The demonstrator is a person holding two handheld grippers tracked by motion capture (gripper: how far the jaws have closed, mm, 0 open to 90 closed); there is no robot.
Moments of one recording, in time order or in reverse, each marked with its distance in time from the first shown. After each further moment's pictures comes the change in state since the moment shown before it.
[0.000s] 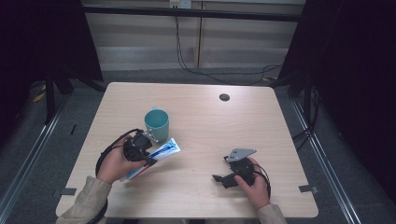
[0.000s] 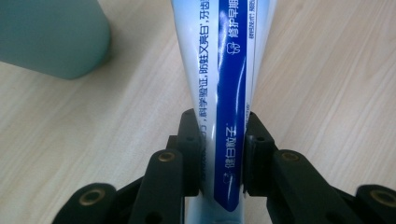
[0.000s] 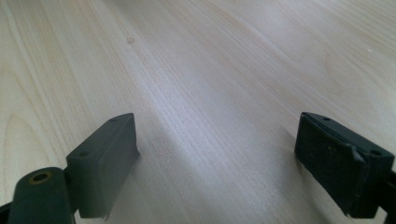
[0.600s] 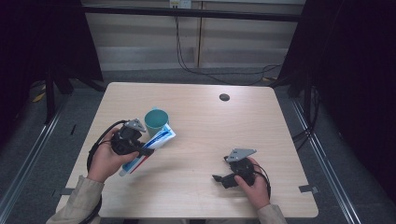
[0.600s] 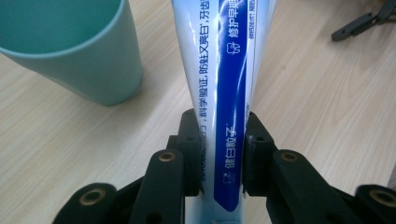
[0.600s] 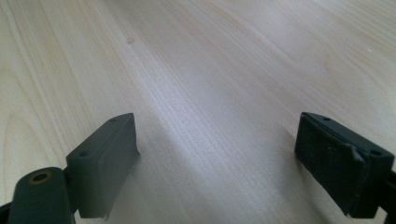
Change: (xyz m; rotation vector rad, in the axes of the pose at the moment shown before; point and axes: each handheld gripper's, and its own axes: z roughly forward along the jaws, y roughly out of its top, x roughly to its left) left arm 0.008 -0.005 -0.039 -0.208 -0.002 -0.082; right arm 0.000 0.000 0.000 0.000 -0.001 -0.001
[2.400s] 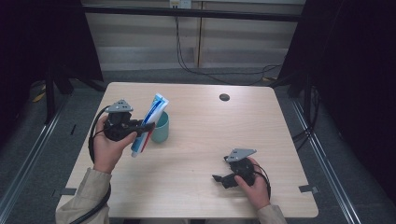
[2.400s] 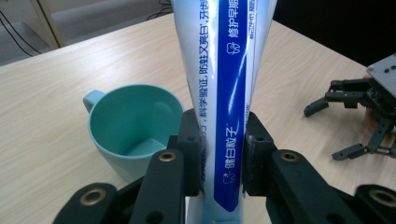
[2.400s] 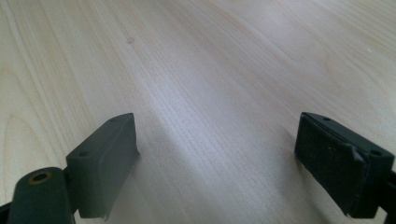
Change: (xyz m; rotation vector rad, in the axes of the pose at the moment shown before) left arm 0.014 0.017 -0.026 -0.395 0.094 -0.121; right arm 0.000 0.000 0.000 0.000 0.000 0.000
